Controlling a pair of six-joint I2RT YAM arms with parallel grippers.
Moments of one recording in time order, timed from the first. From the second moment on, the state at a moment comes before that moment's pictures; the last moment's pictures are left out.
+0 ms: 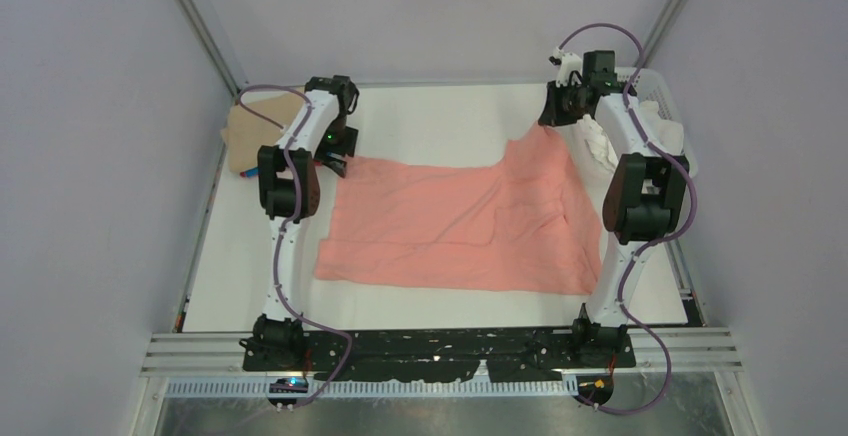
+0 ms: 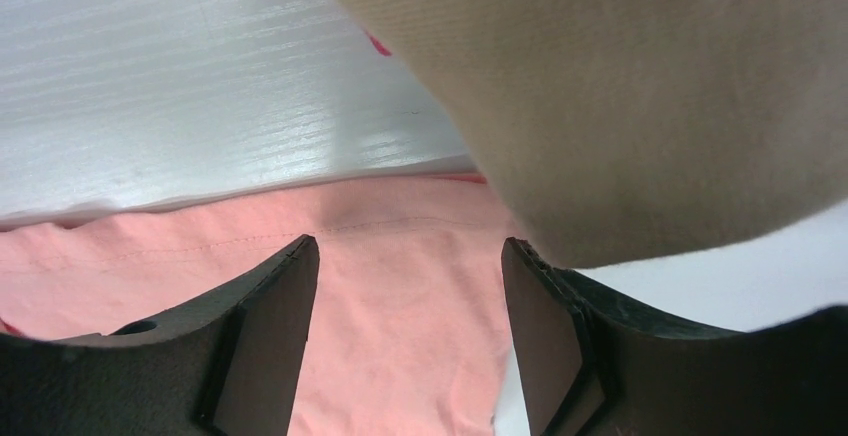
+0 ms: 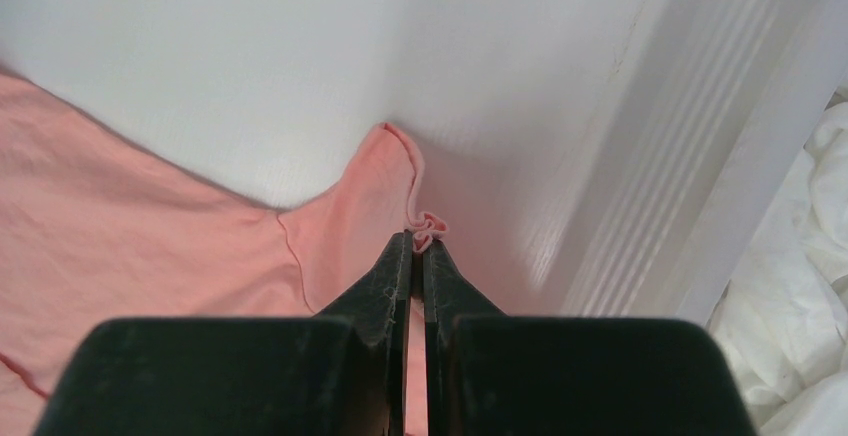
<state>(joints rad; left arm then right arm) -0.17 2.49 2.31 -1.39 -0.24 -1.54 -0.05 2.03 1.78 -0.60 -0.42 -0.19</state>
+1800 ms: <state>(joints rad) -0.12 2.41 2.14 -1.02 0.00 -0.50 -0.02 1.99 1.75 -0.60 -0.36 -0.24</state>
